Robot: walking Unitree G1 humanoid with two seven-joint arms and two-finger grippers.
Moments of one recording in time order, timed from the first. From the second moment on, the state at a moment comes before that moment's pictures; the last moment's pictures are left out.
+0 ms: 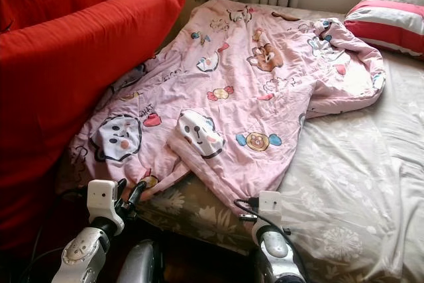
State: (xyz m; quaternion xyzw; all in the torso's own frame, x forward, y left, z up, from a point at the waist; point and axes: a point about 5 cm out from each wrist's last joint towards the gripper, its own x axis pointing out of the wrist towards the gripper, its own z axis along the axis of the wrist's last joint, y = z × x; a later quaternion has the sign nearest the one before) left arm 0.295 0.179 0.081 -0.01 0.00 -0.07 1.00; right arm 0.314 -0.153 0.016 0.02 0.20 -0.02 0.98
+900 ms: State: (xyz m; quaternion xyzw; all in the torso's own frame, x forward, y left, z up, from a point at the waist) left arm 0.294 0.183 0.078 -0.01 0.00 -0.06 1.00; right arm 0.320 -0.157 0.031 0.05 0.14 -0.02 0.99
